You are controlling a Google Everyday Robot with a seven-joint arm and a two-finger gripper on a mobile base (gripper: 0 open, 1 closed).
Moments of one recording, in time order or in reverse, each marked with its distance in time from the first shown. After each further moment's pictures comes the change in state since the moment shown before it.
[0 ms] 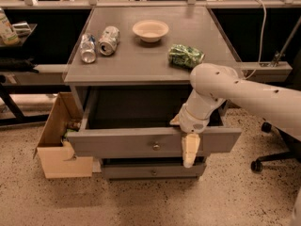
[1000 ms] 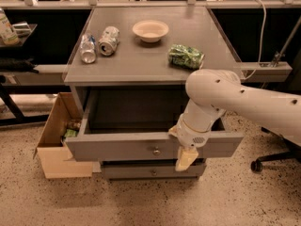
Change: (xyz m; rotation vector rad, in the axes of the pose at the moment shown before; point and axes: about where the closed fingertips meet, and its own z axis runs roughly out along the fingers) arm -0.025 0.072 -0.011 -0.032 0.058 -0.008
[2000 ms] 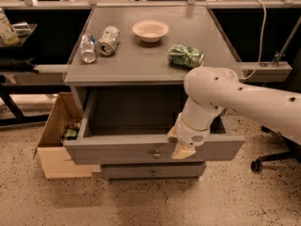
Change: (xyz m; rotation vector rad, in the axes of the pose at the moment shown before) arm -0.006 0.002 -0.004 -0.018 0.000 -0.010
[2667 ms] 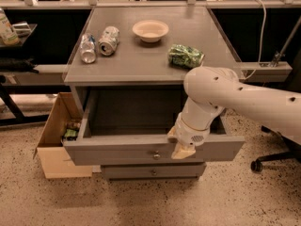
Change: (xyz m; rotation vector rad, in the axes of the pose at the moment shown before) arm 0.000 0.000 0.000 0.000 0.000 0.000
